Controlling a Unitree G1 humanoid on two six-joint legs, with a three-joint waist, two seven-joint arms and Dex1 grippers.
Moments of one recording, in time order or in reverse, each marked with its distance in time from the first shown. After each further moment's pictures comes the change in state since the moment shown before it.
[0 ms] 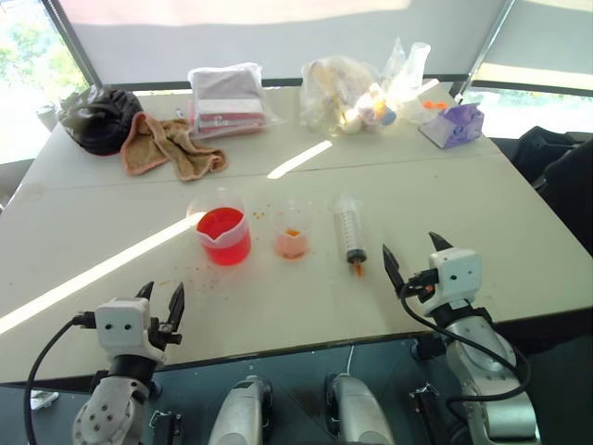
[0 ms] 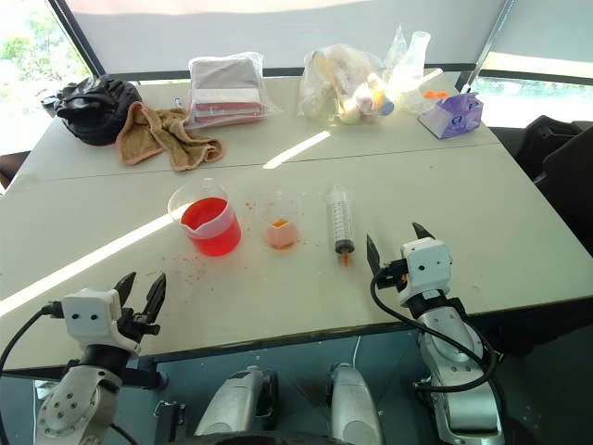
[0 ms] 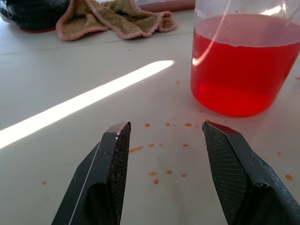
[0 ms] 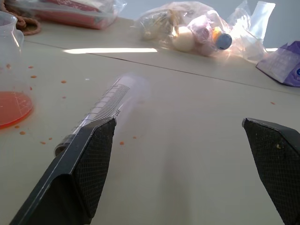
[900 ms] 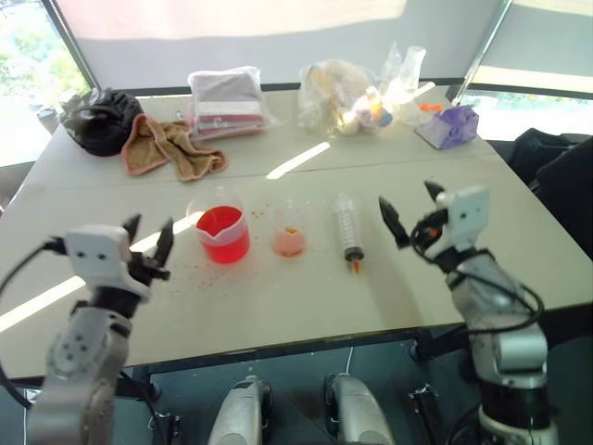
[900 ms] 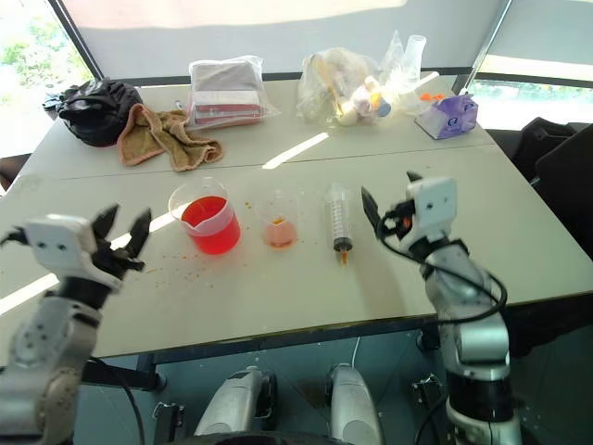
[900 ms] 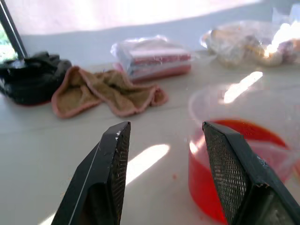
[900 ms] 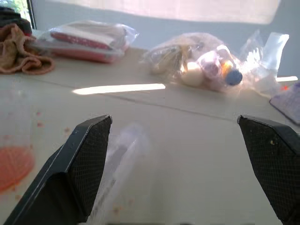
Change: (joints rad) left arm -0.428 0.173 0.216 -0.111 -0.231 0.359 -0.017; right arm -0.442 -0.121 -0.092 0.064 0.201 0.300 0.104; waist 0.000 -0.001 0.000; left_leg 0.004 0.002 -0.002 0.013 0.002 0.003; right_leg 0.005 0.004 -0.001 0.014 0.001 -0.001
